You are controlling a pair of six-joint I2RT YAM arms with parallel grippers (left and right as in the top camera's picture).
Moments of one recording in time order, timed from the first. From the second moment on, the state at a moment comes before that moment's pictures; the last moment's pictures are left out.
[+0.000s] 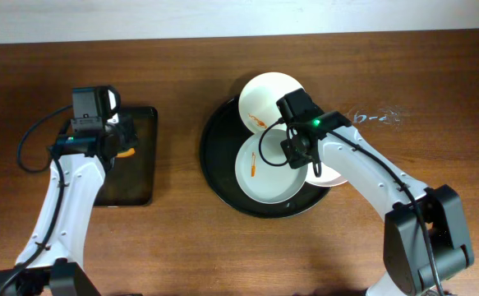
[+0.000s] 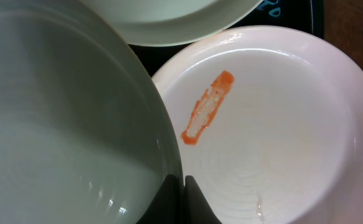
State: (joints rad) left arm 0.06 1.53 1.15 -0.59 -0.08 -0.13; right arm 0.40 1.79 1.28 -0.81 0.21 0.02
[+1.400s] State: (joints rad) left arm -0.61 1.83 1.15 -0.24 0.33 -0.34; right arm 0.26 1.79 1.28 -0.89 0.01 0.09
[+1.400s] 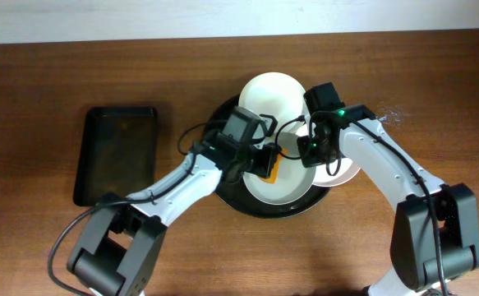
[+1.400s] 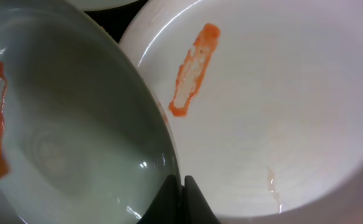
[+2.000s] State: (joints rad) left arm -0.64 1.96 1.16 -0.19 0.28 -0.36; right arm 0.26 1.80 1.28 -0.89 0.02 0.11
